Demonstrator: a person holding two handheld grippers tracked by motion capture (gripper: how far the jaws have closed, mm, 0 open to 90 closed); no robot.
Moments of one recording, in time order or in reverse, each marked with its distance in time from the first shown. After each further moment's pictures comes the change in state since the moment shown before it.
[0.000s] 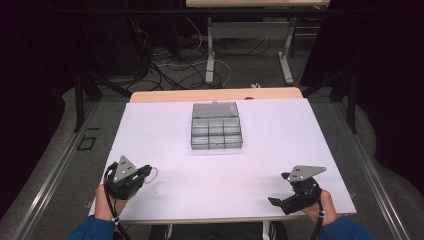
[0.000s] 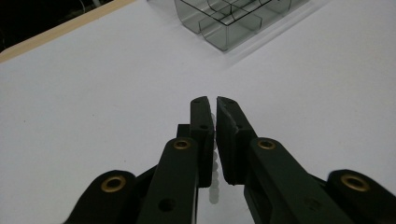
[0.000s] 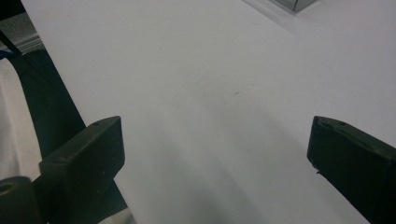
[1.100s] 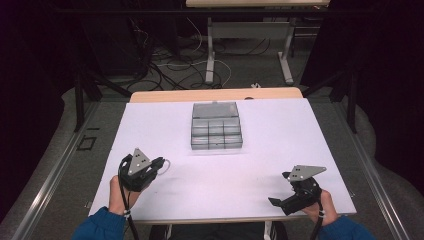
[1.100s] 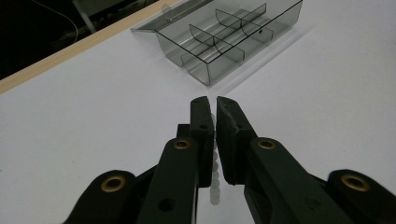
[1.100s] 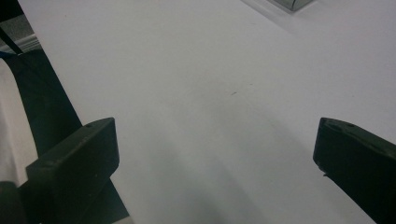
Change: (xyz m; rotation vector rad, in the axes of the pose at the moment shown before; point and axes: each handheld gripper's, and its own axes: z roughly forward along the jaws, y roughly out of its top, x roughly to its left) left arm -0.015 0.029 0.022 -0.051 -0.024 0.051; right arm -0.001 0.000 0.000 0.009 0.005 -0.002
